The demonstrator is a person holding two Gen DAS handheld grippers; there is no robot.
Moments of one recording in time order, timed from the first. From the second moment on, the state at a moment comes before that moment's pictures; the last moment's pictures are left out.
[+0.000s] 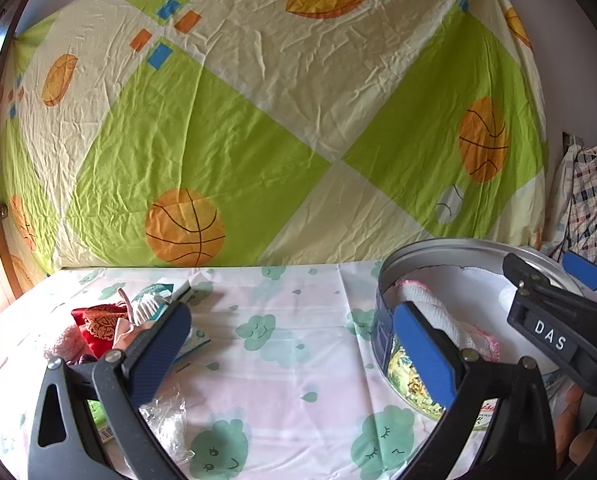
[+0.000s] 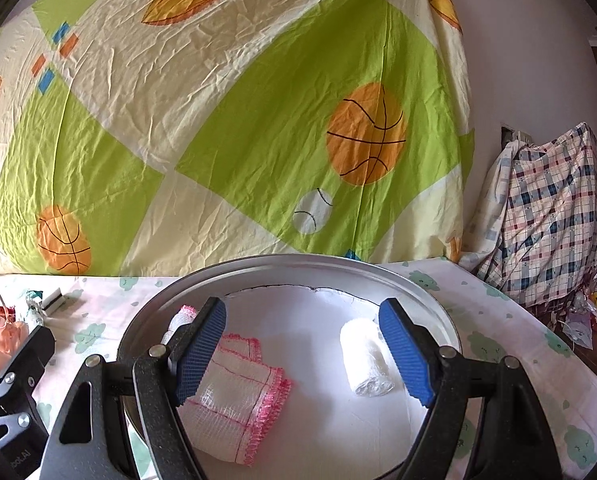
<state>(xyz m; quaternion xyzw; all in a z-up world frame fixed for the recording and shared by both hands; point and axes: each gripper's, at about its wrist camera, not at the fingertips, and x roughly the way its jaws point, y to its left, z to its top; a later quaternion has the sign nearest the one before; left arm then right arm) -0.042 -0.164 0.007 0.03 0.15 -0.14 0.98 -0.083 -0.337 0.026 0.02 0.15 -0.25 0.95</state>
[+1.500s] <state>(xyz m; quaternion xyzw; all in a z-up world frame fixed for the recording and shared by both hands) -0.022 -0.050 -0.007 -0.01 0.18 -0.10 0.98 -0.086 -0.245 0.016 0.01 0.18 -0.19 0.97</state>
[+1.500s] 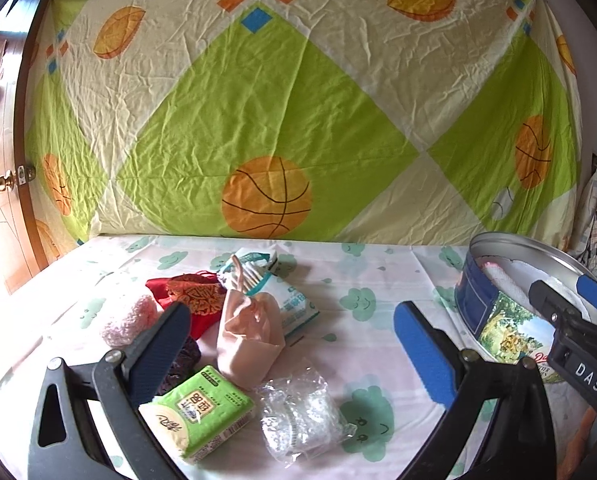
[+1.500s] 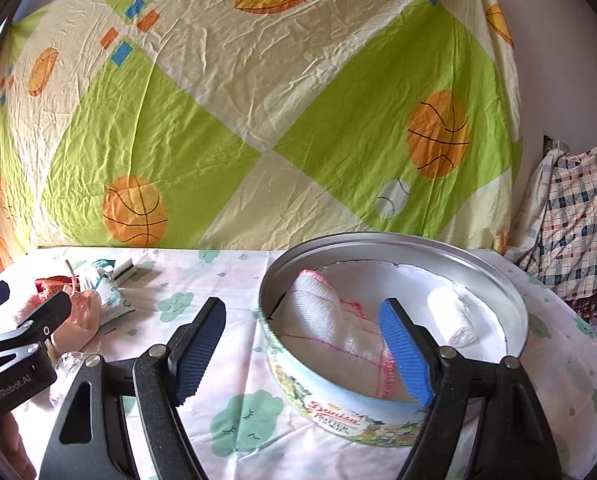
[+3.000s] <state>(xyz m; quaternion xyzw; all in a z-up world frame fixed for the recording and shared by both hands) 0.010 0.066 -0.029 -0.05 0.23 -0.06 0.97 -0.011 -0.118 -0.024 -0.01 0.35 0.09 0.93</state>
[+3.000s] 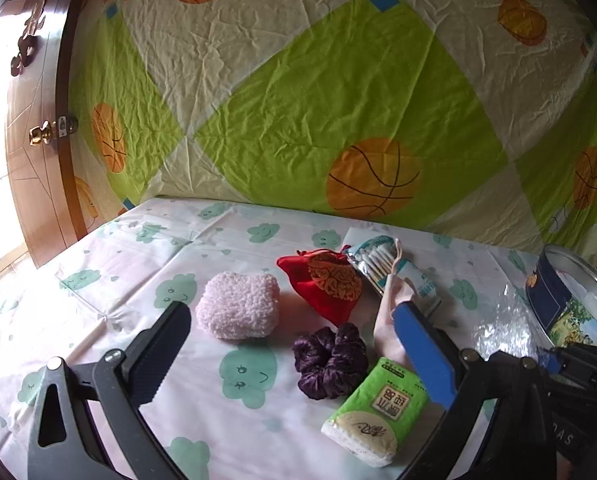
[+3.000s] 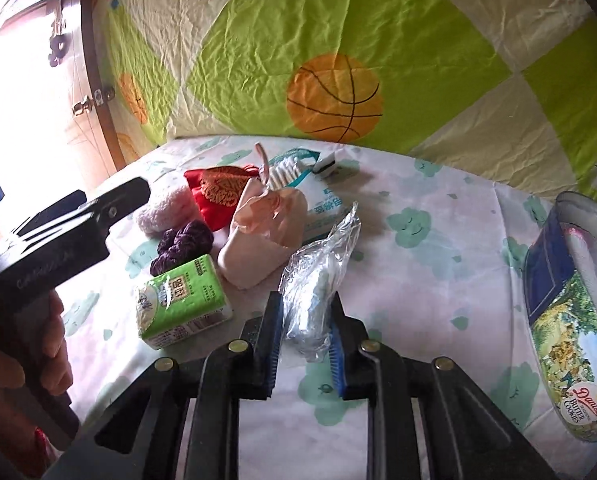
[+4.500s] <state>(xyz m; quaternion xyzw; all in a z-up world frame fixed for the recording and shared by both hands) -0.024 0.042 -0.027 -0.09 0.27 -0.20 0.94 -0.045 -0.157 0.030 0.04 0.22 0.04 0.97</state>
